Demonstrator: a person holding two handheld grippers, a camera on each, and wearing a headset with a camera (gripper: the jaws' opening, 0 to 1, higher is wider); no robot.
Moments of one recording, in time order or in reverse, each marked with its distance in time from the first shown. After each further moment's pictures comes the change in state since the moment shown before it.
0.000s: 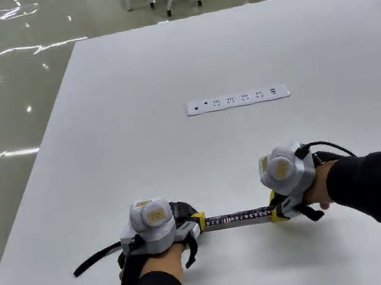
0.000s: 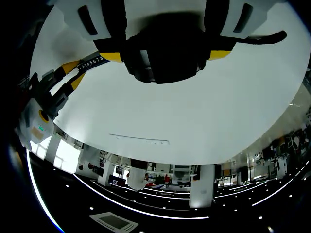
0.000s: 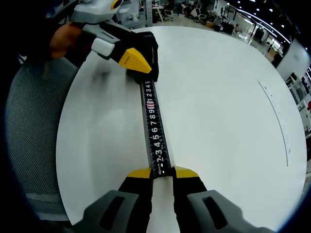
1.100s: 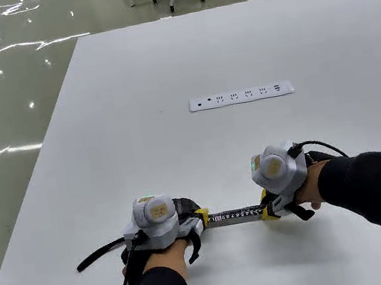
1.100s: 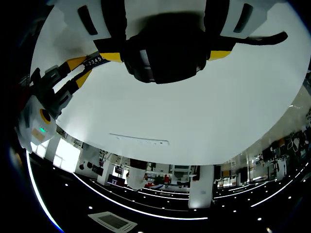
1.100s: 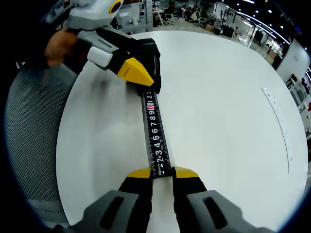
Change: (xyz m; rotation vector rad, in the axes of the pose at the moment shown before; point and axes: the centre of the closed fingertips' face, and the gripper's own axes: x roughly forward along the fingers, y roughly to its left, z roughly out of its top) left arm 0.000 0.001 -0.001 -0.012 0.002 -0.002; right arm 0.012 0.002 0.020 0.000 -0.041 0.006
